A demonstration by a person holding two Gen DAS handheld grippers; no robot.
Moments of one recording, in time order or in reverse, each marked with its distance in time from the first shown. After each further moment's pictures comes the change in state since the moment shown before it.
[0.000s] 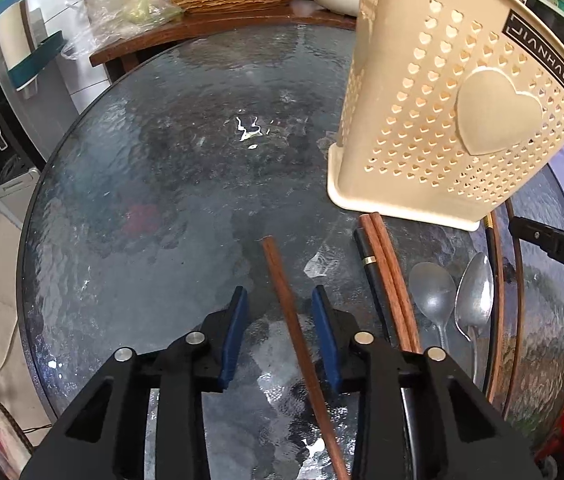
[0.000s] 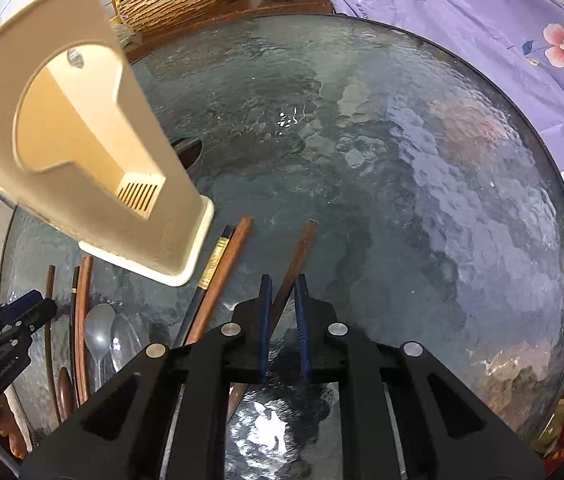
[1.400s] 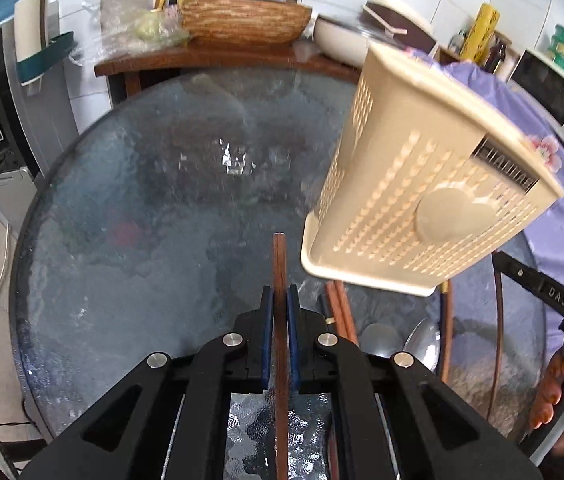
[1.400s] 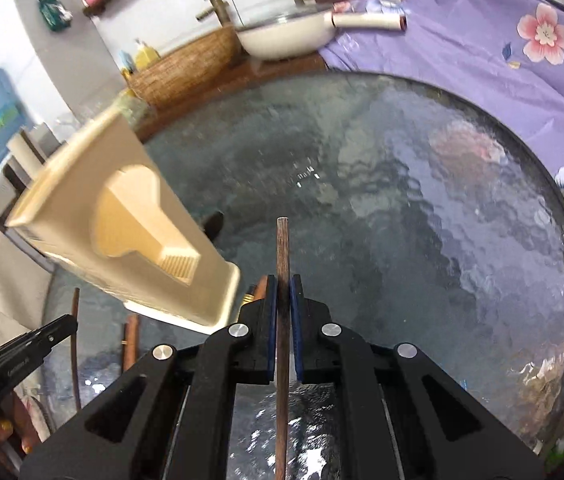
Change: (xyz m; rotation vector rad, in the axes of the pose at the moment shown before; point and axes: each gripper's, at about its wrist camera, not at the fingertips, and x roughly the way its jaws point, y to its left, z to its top) left arm -0.024 0.026 0.032 -0.114 -0.141 -0.113; right arm -0.042 -0.014 0.002 0.113 -0.226 0.127
